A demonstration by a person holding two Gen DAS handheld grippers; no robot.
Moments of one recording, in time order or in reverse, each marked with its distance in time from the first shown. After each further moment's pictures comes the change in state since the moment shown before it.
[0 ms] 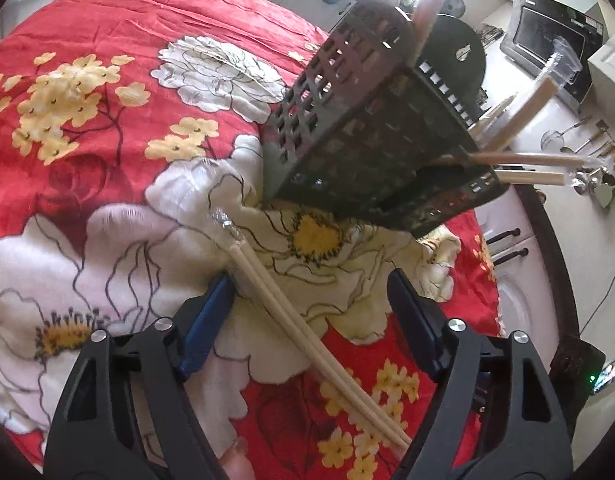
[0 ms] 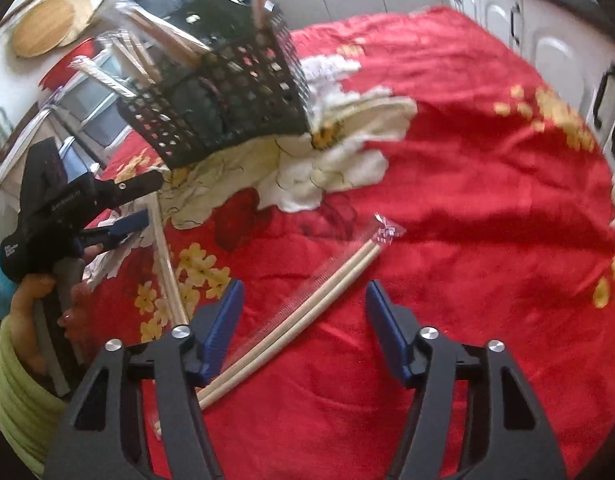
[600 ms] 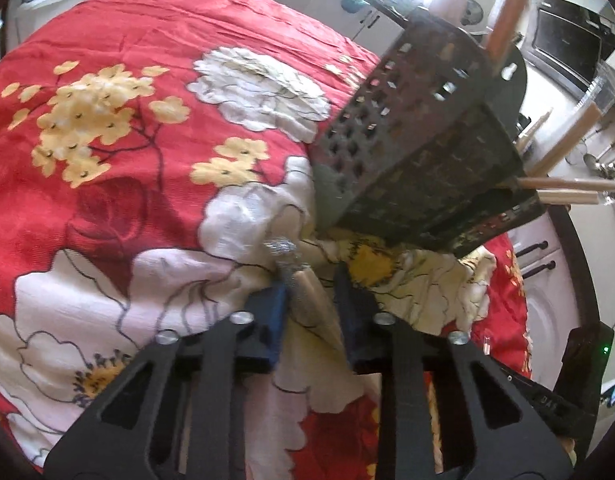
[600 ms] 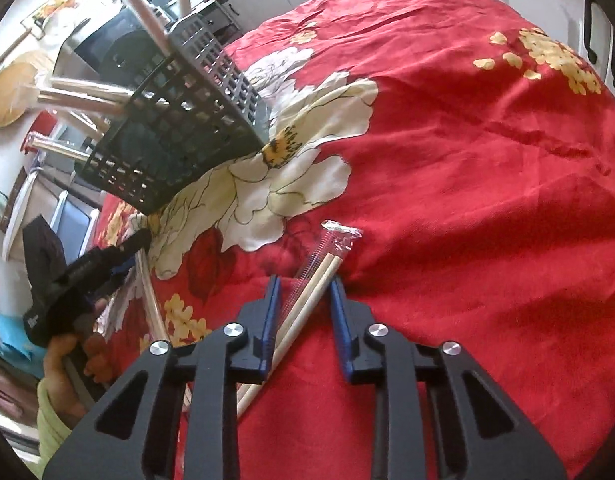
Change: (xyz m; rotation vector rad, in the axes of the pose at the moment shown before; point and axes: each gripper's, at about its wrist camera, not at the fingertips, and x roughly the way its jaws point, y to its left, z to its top) left arm -0.001 0.031 0.015 -0.019 -0.030 0.088; right arm 0.014 -0.032 0.022 0.186 0.018 0.065
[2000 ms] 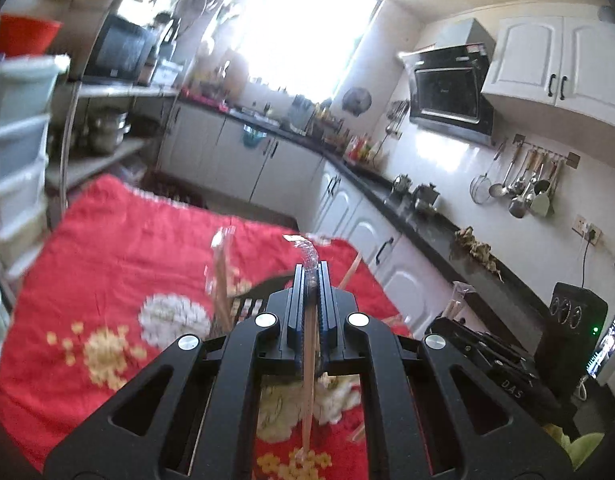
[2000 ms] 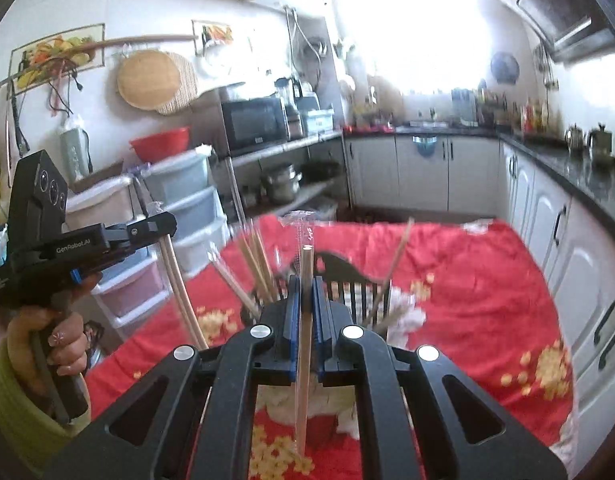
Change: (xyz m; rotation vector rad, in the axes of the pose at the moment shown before) left arm -0.195 -0.127 0.048 0.311 -0.470 -0.188; right arm -0.142 0.146 0.058 -0.538 -0.568 0.117
